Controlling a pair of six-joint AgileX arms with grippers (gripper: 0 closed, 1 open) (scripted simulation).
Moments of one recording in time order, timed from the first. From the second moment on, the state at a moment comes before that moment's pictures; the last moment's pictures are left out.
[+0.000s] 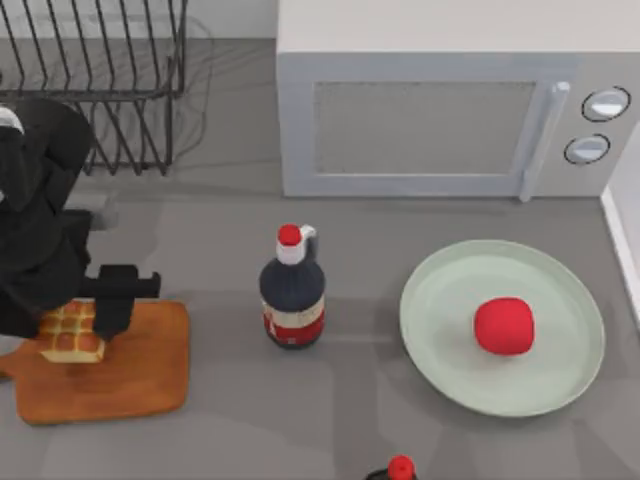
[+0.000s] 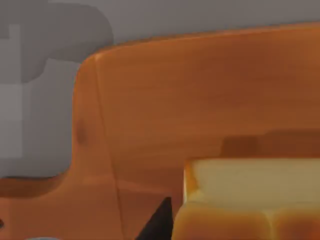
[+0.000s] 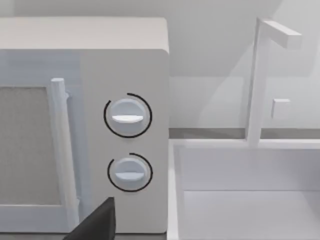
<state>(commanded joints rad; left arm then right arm) -0.20 1.70 0.98 -0.82 -0.01 -0.17 0.00 0.00 0.00 0.00 0.00 0.00</state>
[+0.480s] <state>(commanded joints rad) -0.20 1.72 0.97 -0.81 -0.01 -0.17 0.00 0.00 0.00 0.00 0.00 0.00</state>
